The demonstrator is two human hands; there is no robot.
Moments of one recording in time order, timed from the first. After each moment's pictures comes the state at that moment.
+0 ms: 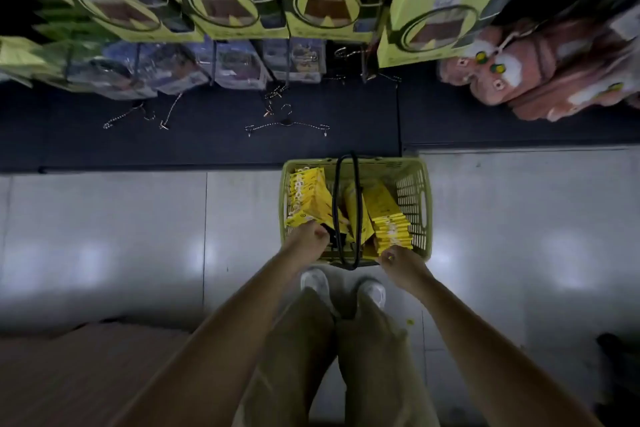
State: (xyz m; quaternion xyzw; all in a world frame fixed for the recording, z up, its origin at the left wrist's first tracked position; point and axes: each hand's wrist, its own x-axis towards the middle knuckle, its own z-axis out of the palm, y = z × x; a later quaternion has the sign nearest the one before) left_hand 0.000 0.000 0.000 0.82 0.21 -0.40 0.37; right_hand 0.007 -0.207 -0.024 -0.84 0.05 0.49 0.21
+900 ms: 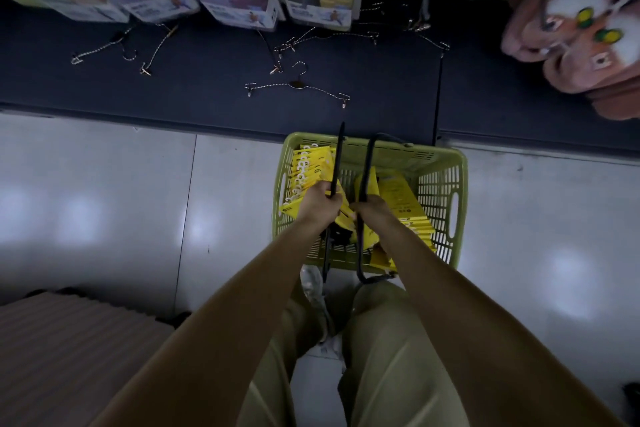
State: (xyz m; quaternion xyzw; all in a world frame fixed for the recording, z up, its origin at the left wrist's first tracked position) left_hand 0.041 -0.005 -0.146 0.73 0.39 -0.26 0.51; right_hand 0.076 -0.119 -0.158 -0.74 0.22 0.50 0.39
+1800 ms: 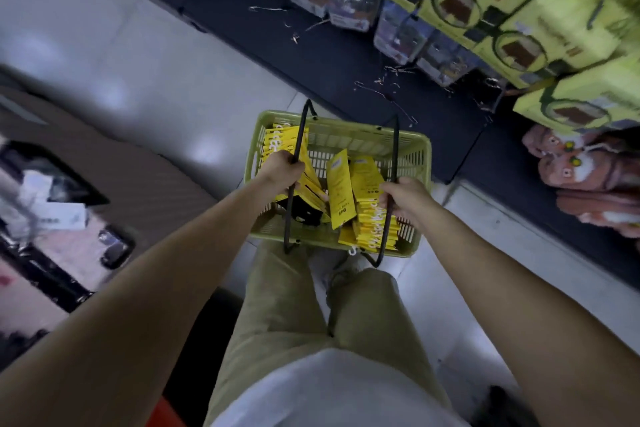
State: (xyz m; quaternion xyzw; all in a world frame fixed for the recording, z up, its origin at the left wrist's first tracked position) left_hand -0.147 0.157 0.153 0.62 0.54 -0.17 0.55; right_hand -0.004 -0.034 0.155 -0.78 0.08 0.53 0.32
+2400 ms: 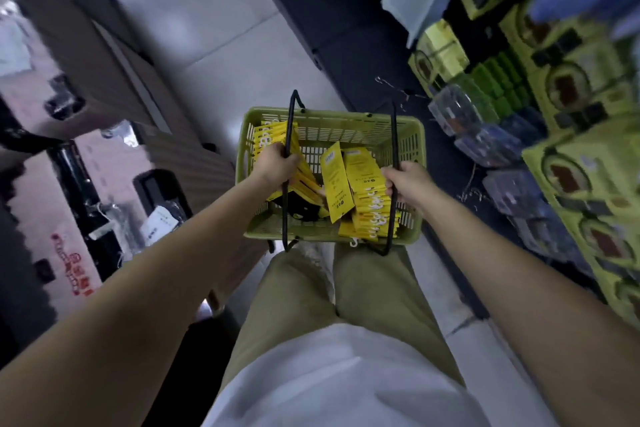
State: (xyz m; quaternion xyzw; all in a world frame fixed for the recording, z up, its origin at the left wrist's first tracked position) left_hand -0.239 0.456 0.176 0.51 0.66 0.00 0.55; right_hand -0.018 0.360 0.179 -0.79 -0.16 0.56 0.19
